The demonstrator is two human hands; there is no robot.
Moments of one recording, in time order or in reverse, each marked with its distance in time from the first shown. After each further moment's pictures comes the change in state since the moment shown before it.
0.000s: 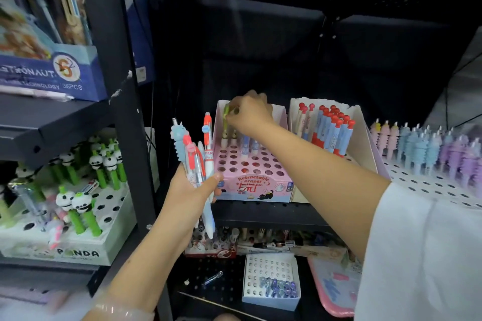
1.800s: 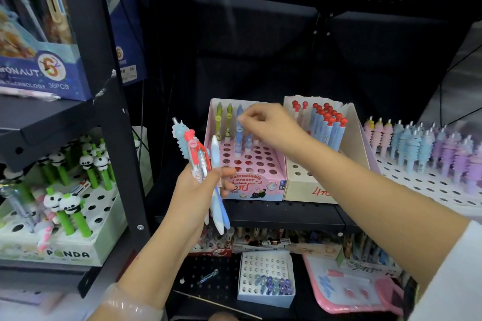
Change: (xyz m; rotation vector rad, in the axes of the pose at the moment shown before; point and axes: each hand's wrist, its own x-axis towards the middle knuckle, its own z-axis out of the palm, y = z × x) left_hand -0.005 0.009 0.026 -0.132 -0.068 -0.003; right_hand -0.057 0.032 -0.038 0.504 -0.101 -0.066
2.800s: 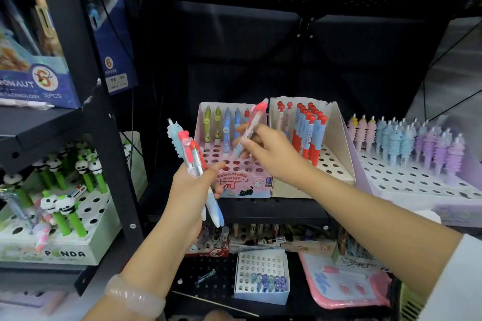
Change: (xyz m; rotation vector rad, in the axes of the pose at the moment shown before) left_hand -0.006 0.008 0.020 0.016 0.068 -0.063; right_hand -0.047 0.024 -0.003 0.012 -0.020 -0.115
